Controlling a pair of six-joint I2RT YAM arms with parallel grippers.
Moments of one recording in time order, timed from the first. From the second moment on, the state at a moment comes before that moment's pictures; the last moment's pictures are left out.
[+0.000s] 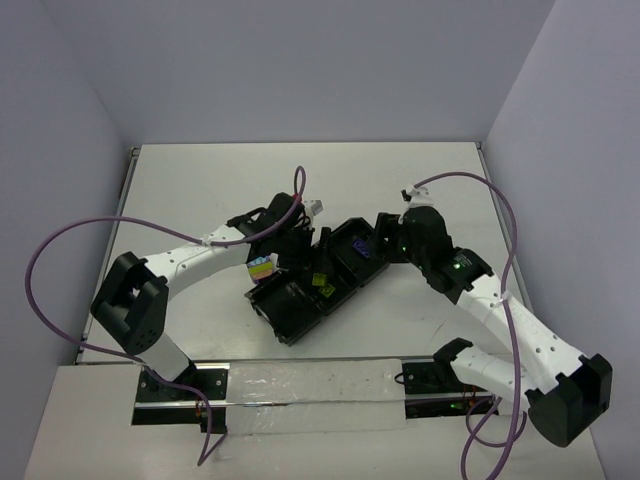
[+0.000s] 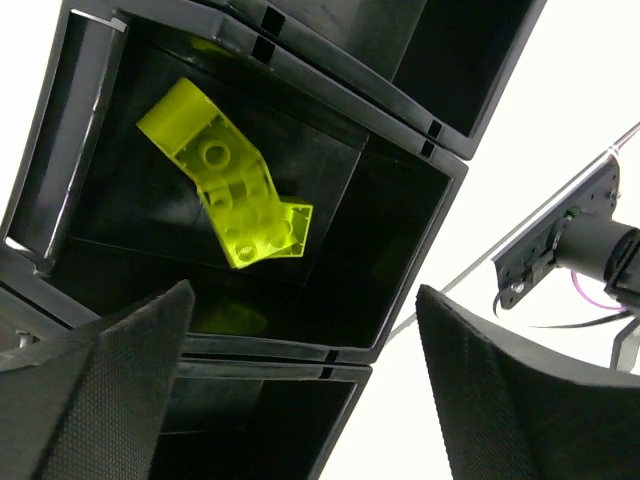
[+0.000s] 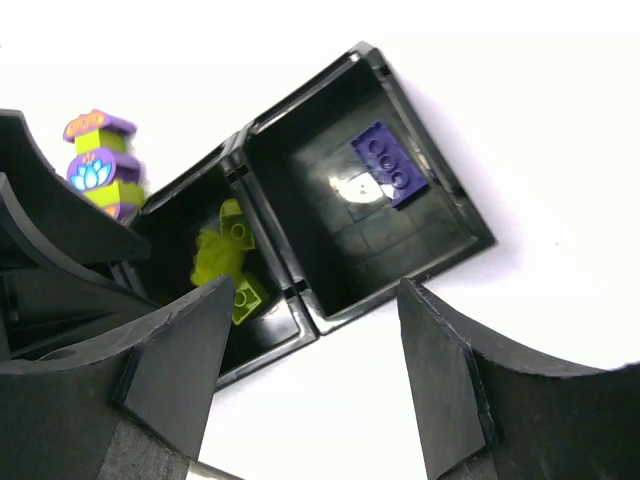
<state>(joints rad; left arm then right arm) -0.76 1.61 1.14 -0.44 0.29 -0.53 0.53 0.97 0.83 -0.45 0.12 0.48</state>
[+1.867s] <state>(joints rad) -0.61 1.72 1.10 -0.68 -0.27 -0.89 0.53 1.07 0.82 -0.45 0.10 0.49</state>
